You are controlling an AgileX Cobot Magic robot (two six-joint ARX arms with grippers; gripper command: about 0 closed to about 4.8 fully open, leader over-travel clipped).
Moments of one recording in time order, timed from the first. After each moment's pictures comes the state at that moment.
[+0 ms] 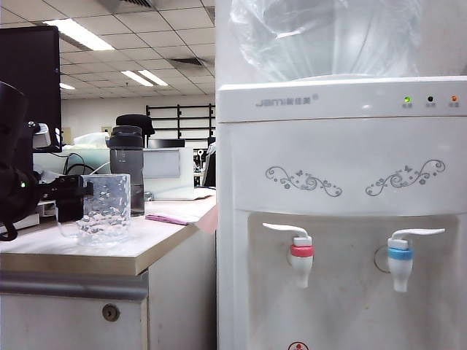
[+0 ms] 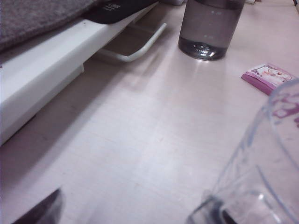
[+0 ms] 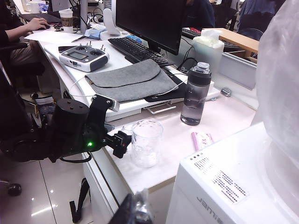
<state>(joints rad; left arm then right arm) -0.20 1.86 0.53 1.03 -0.33 -0.17 0.91 0.73 0.77 -0.14 0.08 -0.06</state>
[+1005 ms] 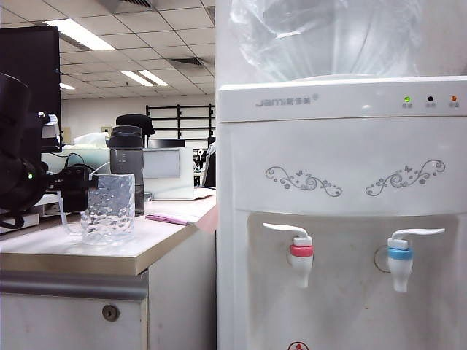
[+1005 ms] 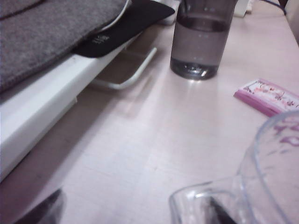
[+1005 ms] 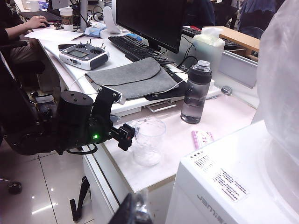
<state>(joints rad) -0.19 1.86 0.58 1.03 -0.32 -0.09 0.91 0.73 0.77 -0.15 0.08 -0.06</state>
